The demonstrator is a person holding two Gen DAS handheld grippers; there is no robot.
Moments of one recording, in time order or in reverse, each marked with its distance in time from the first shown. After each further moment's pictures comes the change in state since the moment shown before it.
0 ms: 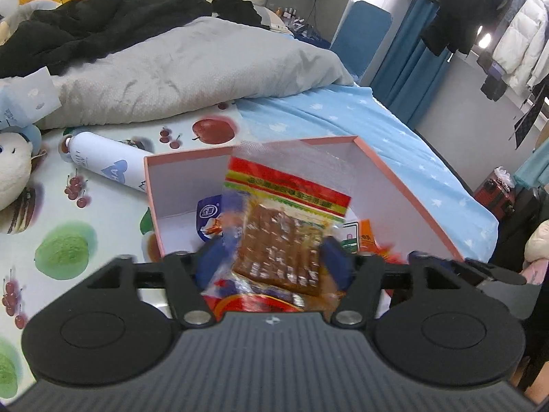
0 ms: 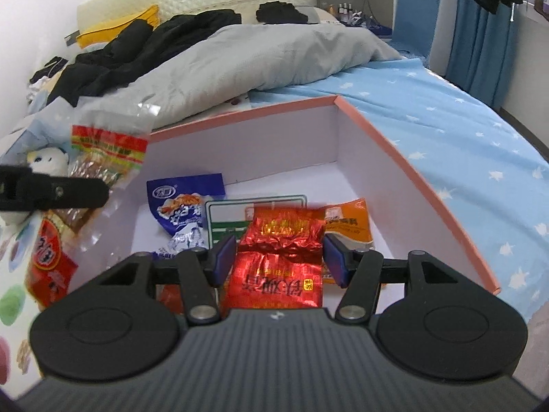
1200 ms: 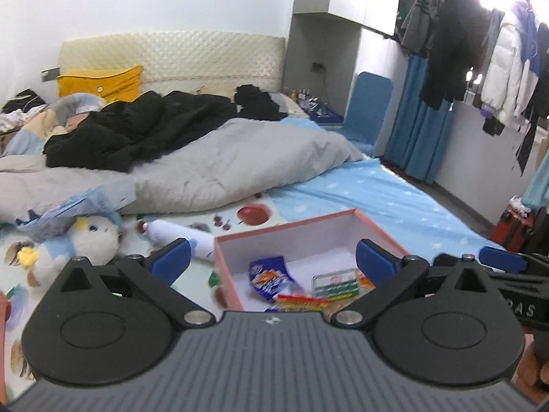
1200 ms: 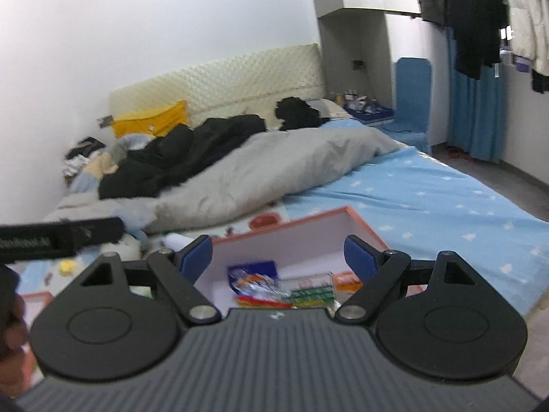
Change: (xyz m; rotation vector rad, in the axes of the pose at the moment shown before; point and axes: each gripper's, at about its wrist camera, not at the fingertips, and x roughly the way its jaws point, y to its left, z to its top) left arm -0.209 -0.030 -0.030 0.099 -0.288 0.134; right arm -0.176 0.028 0.003 0.040 -0.284 0.054
